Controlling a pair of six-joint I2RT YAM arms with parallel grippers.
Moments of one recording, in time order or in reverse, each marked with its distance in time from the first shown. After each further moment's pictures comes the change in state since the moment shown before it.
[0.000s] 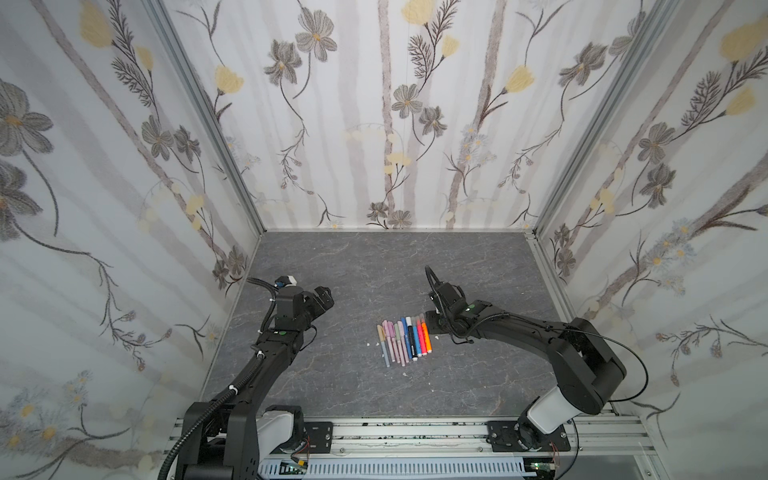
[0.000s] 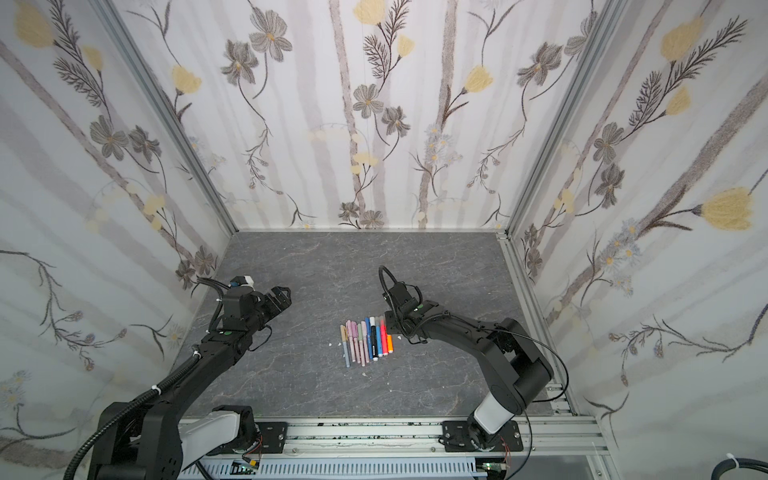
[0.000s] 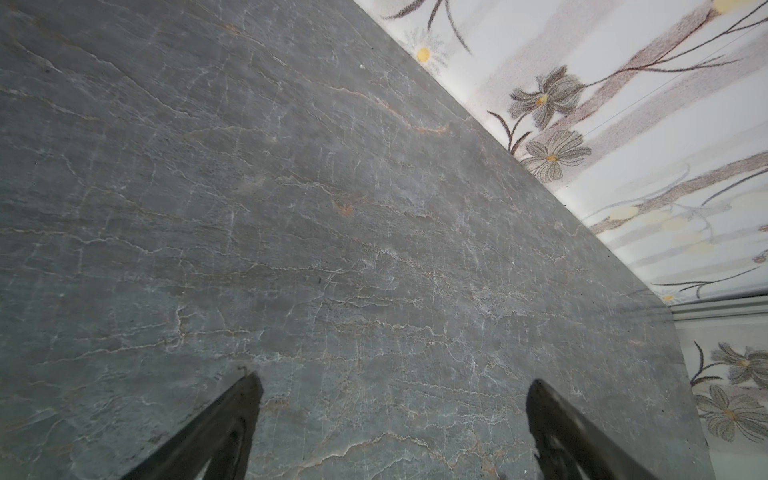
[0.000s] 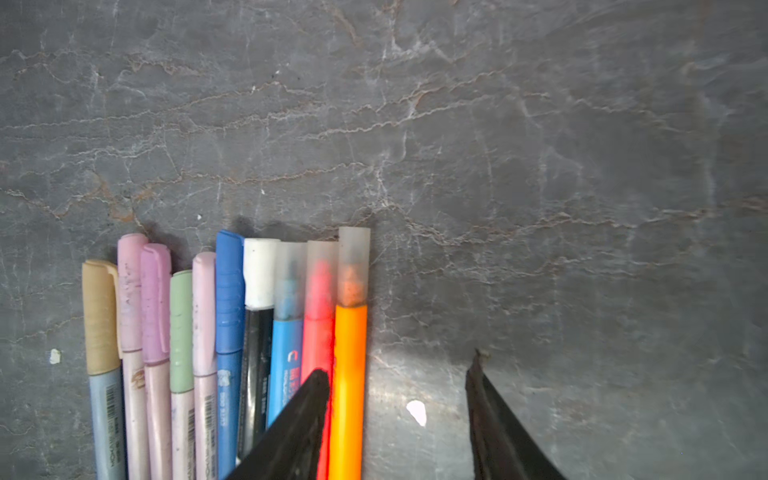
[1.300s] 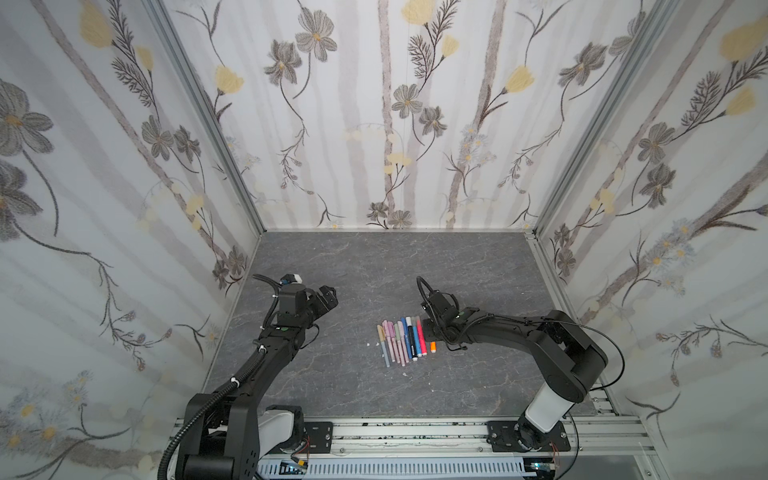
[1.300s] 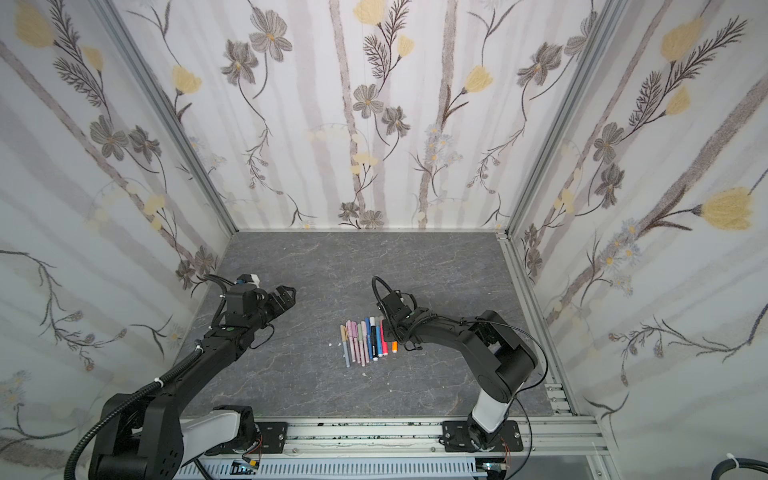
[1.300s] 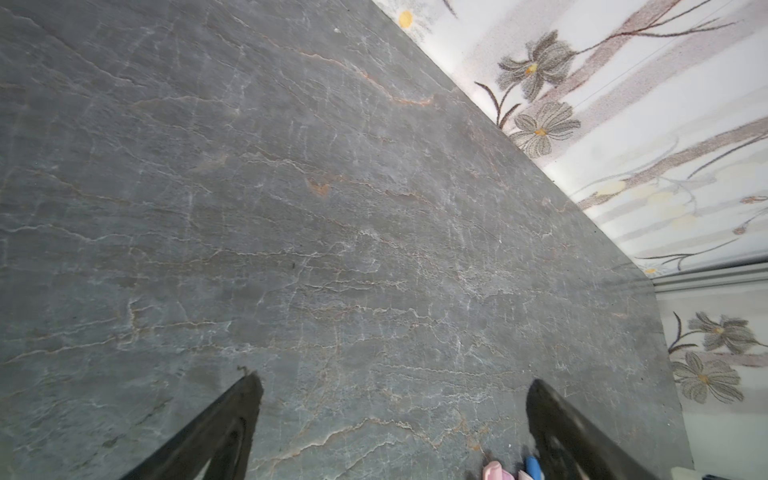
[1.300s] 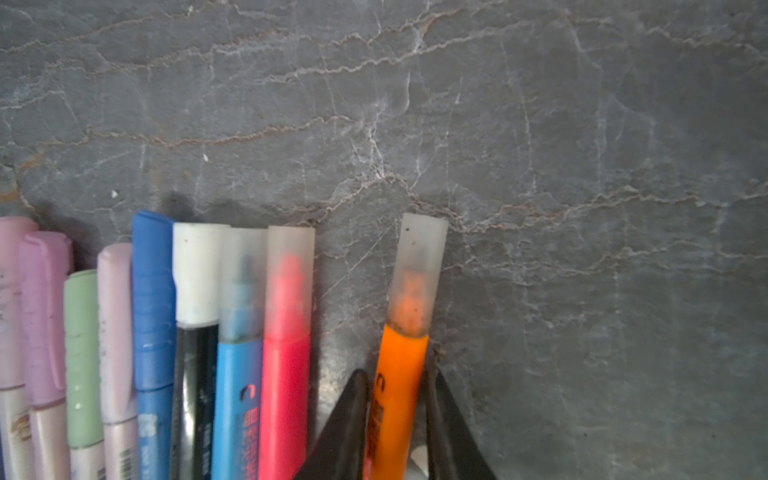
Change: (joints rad) left arm -0.025 0.035 0.046 -0.020 0.064 0.002; right arm 0.041 0.085 -0.050 0.086 0.053 0.017
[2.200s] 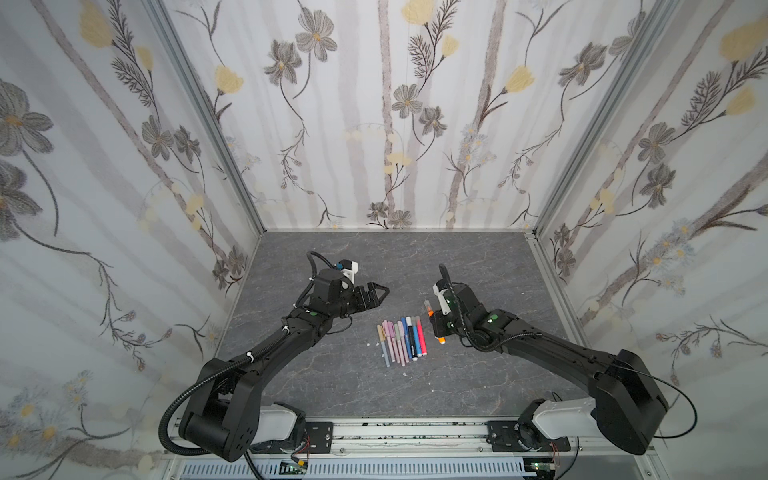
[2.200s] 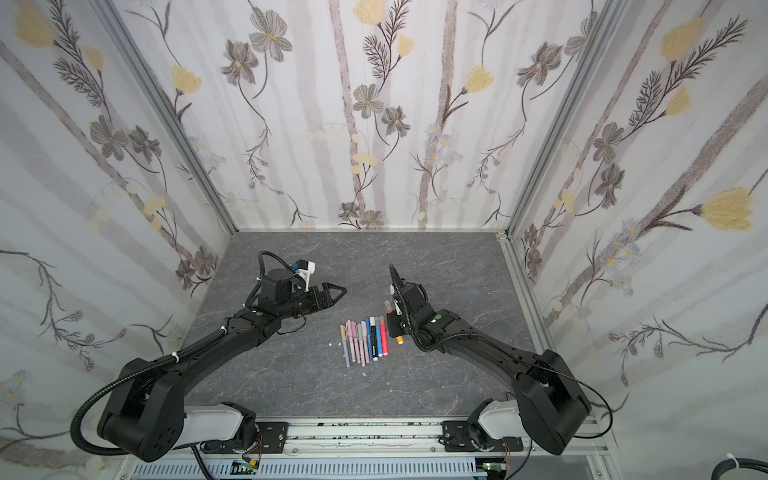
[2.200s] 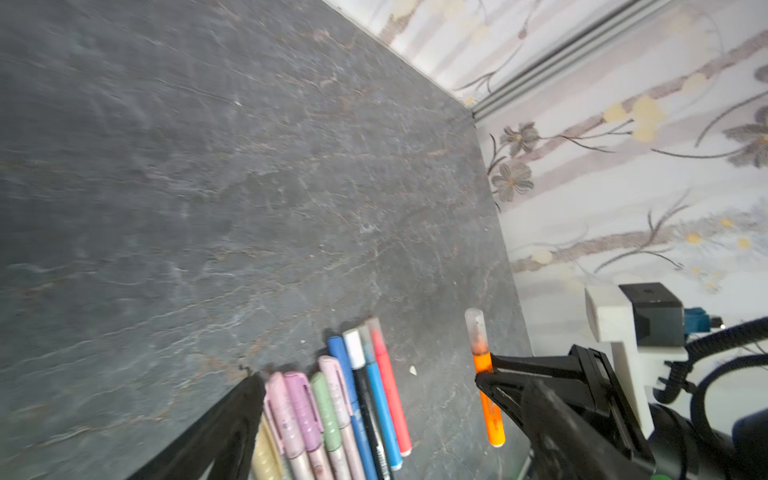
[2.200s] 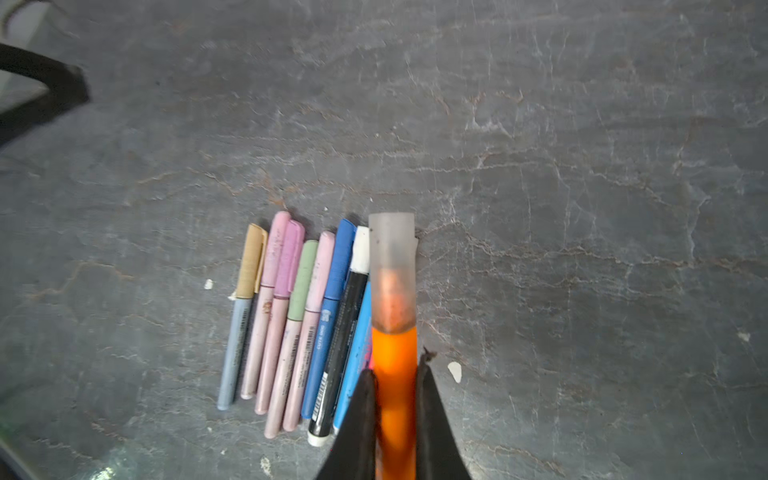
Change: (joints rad) left arm -0.316 0.173 0.181 0.085 0.372 -0.044; right arm -0.045 -0.395 -0.067 -0.008 -0.158 -0.137
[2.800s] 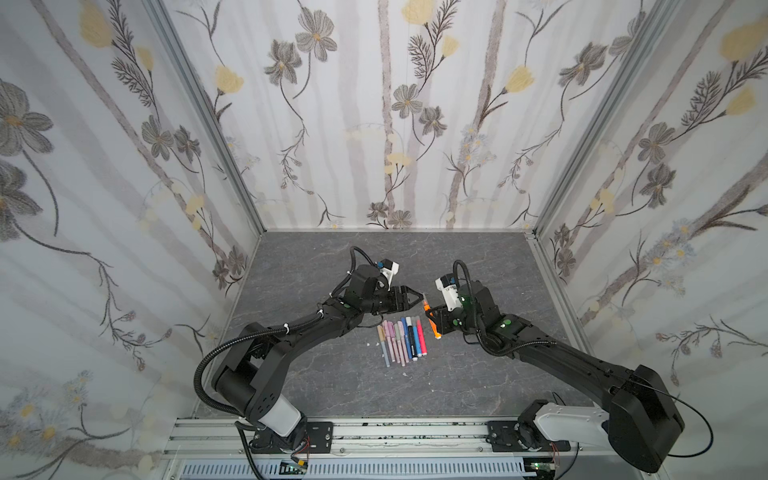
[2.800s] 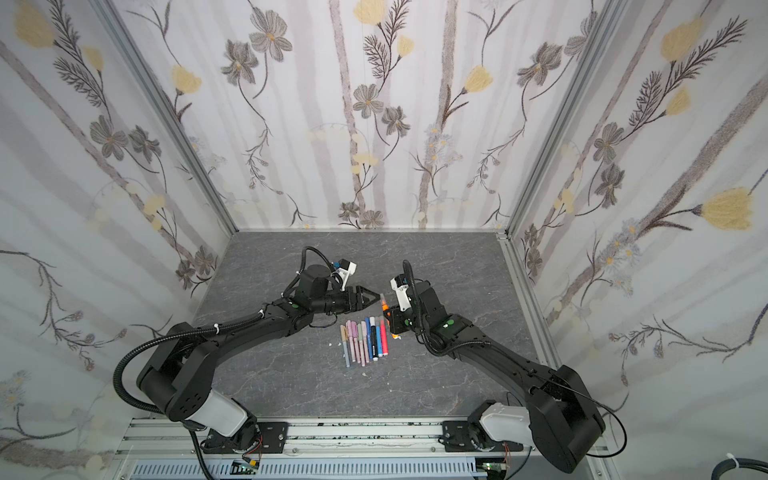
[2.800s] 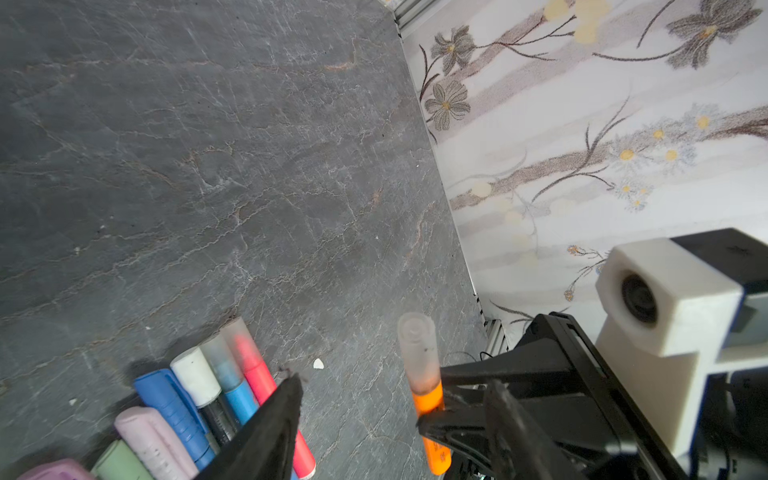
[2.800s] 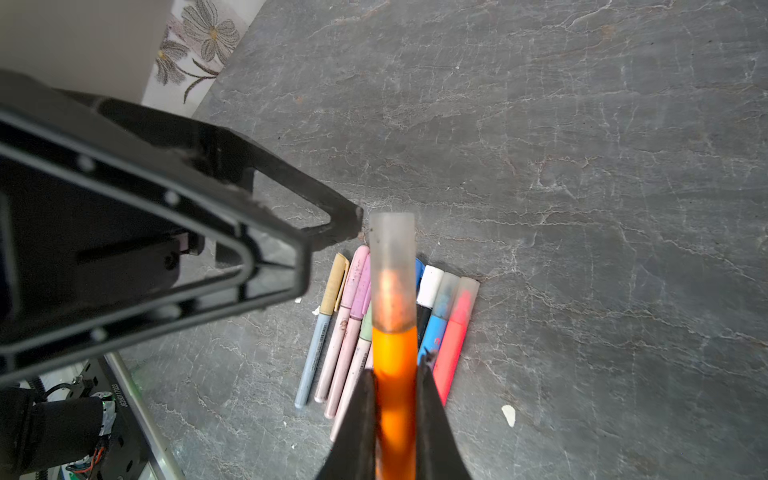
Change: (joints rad) left arm -0.190 0.233 0.162 0.097 0.062 -0.077; right arm -0.043 -0.066 -0.054 0.148 -0.181 -0.025
